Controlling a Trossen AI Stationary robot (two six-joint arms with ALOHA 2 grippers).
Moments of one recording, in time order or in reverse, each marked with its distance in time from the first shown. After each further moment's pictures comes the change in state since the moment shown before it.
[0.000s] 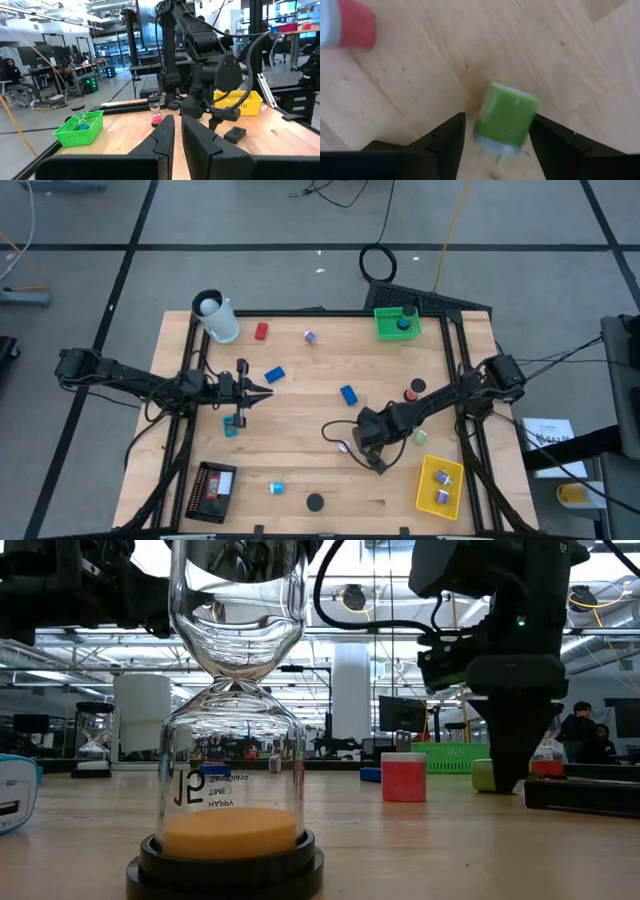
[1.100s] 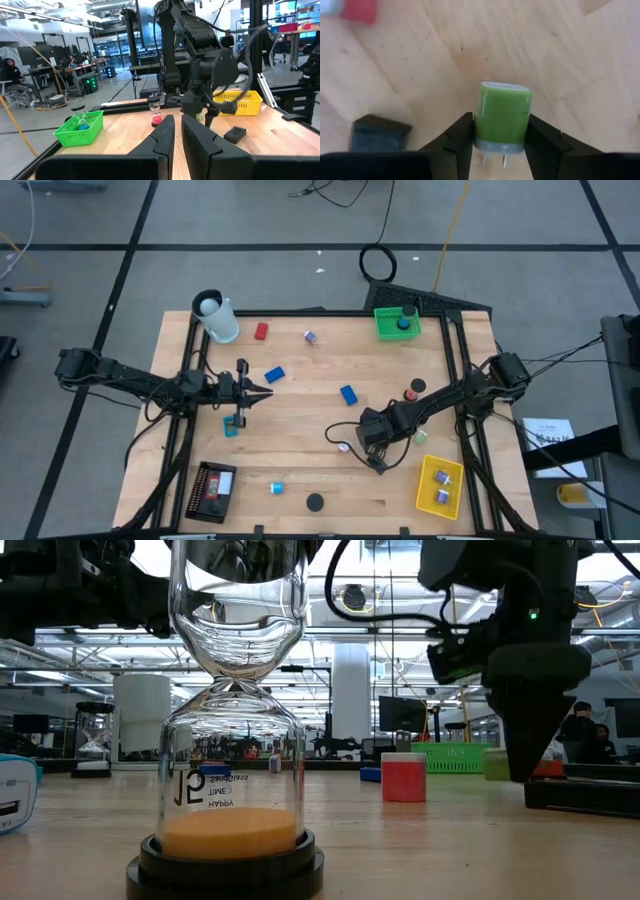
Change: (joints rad) left arm 0.000 0.000 0.000 0.000 0.000 0.000; right arm 0.003 -0.058 -0.023 -0.029 -0.029 -0.063
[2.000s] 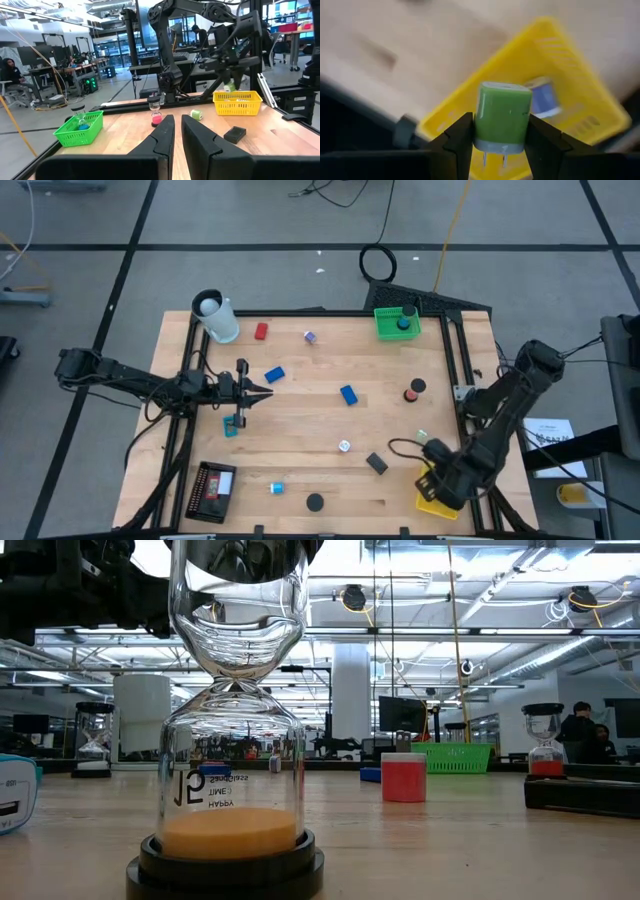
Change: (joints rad) left arm 0.000 0.000 0.000 0.000 0.000 0.000; right arm 0.631 -0.304 0.003 -0.238 -0.087 1.165
